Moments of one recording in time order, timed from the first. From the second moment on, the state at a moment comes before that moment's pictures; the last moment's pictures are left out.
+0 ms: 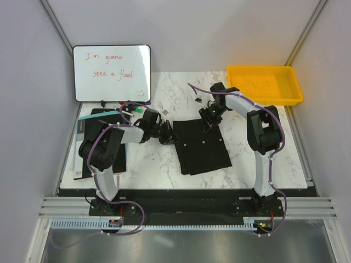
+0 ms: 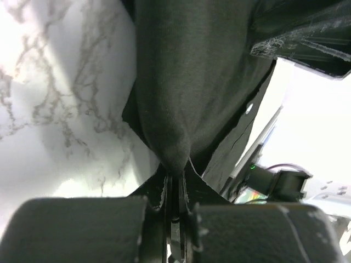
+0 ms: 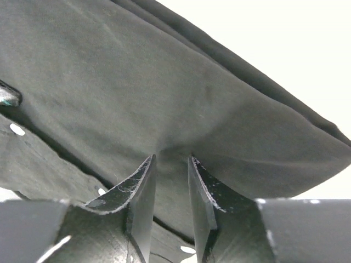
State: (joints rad) left arm -0.44 1.88 0.86 0.24 0.65 -0.85; right arm 0.32 2.14 1.64 -0.88 -0.45 -0.28
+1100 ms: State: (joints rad) left arm -0.77 2.19 1.82 -0.62 -0.34 0.95; right arm -0.03 2.09 1.69 -0.93 -0.62 -0.25
